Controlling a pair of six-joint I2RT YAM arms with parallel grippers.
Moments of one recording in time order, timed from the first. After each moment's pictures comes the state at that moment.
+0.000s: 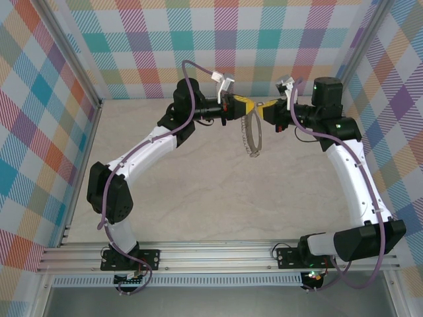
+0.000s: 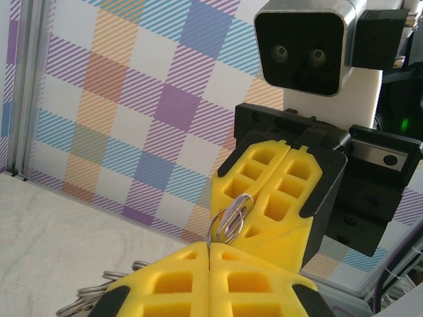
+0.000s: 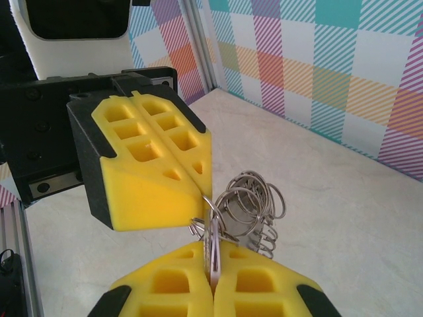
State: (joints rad) left arm -0.61 1.79 1.65 0.22 0.85 -0.41; right arm 0.17 1.33 1.53 -0.65 -0.79 -0.13
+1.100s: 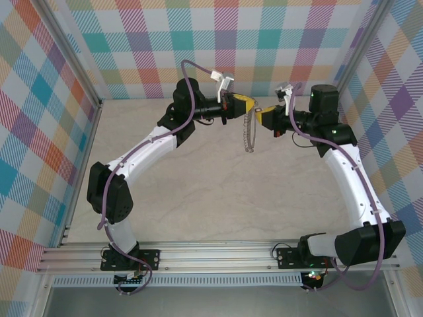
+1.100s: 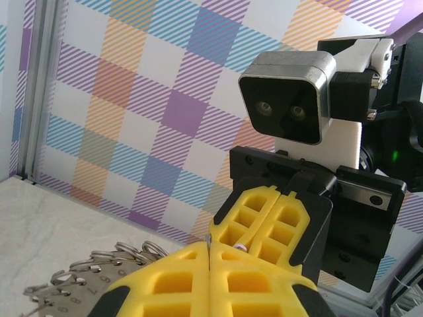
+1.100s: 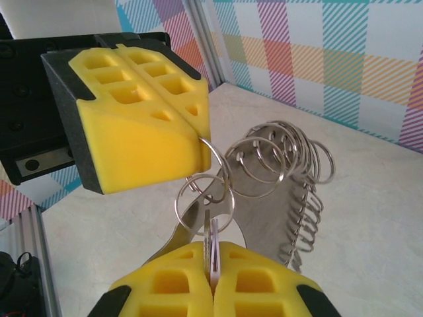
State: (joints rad) left arm -0.61 1.79 1.65 0.23 0.82 -0.42; right arm 0.17 1.30 1.41 -0.55 -0.82 -0.05
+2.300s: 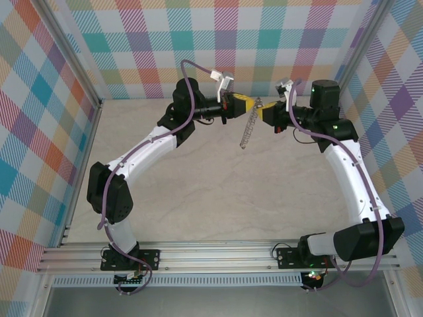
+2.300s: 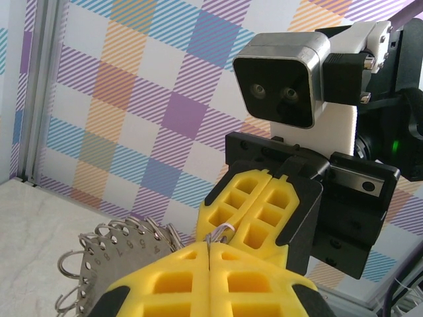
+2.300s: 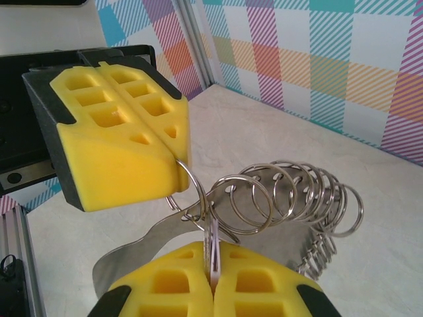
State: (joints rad) left arm -0.61 1.79 1.65 0.24 0.82 -0.42; right arm 0.17 1.33 1.47 -0.60 -0.79 -0.08
